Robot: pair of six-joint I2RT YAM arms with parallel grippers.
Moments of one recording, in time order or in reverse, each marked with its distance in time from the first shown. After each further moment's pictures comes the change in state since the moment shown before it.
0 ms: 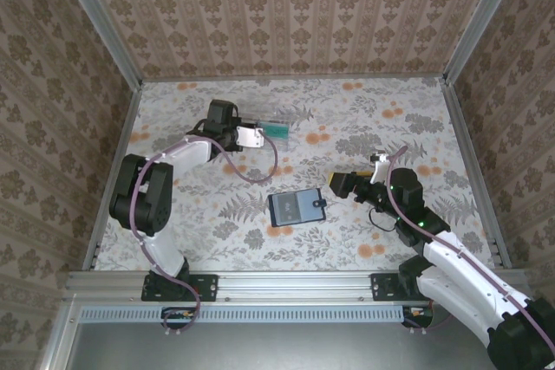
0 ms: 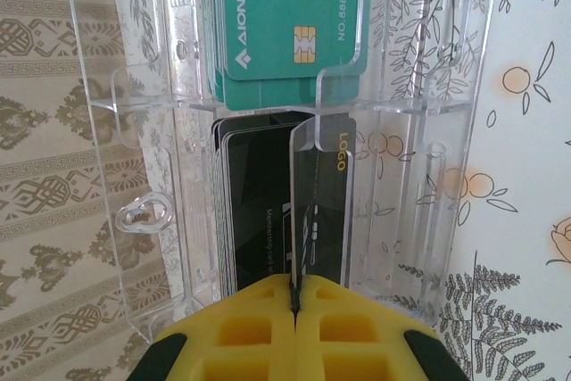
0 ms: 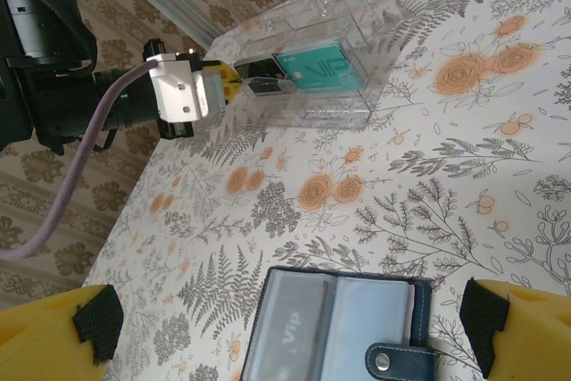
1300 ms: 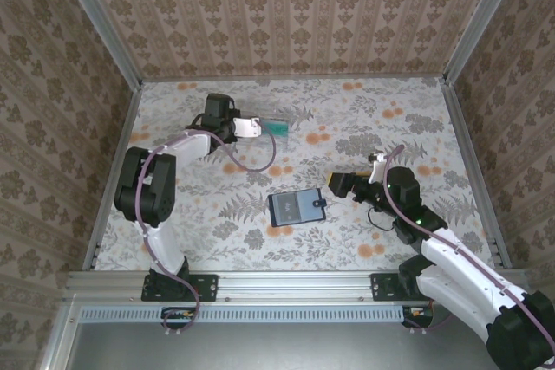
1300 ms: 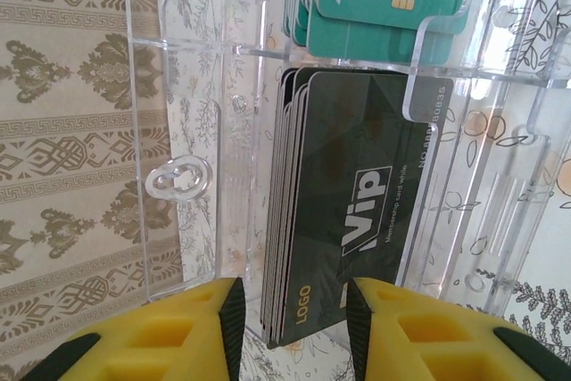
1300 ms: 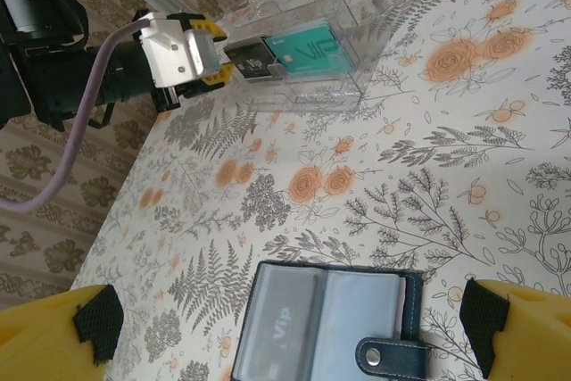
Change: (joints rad) left arm 0.042 0.071 0.066 0.059 -0.008 -0.053; right arm 0.000 0.040 0.000 0.008 0.003 0.000
